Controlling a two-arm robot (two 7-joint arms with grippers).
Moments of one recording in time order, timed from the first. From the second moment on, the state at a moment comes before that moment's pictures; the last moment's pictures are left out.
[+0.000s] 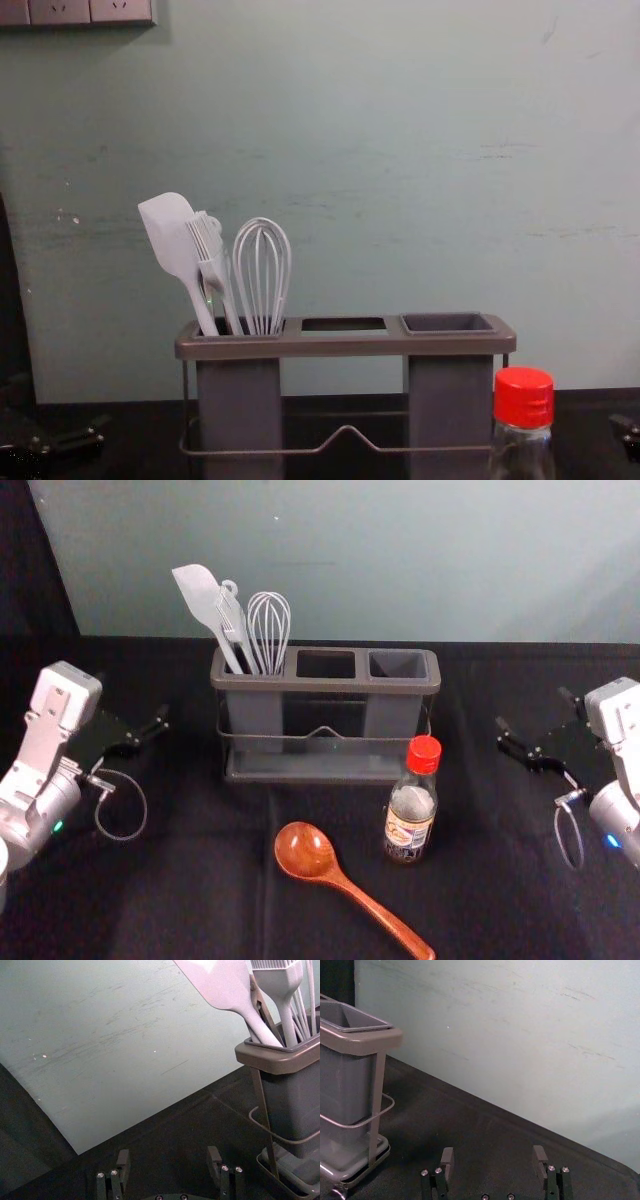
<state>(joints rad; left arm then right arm) -0.20 0.60 0.45 -1.41 -0.25 -0.12 0.03 0.20 0.60 -0.45 -1.41 0.25 -0.12 -0.03</state>
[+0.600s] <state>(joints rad) -0.20 0.60 0.45 -1.41 -0.25 -0.12 0.03 -0.02 0.70 -0.28 -1.63 0.46 -0.20 0.12</state>
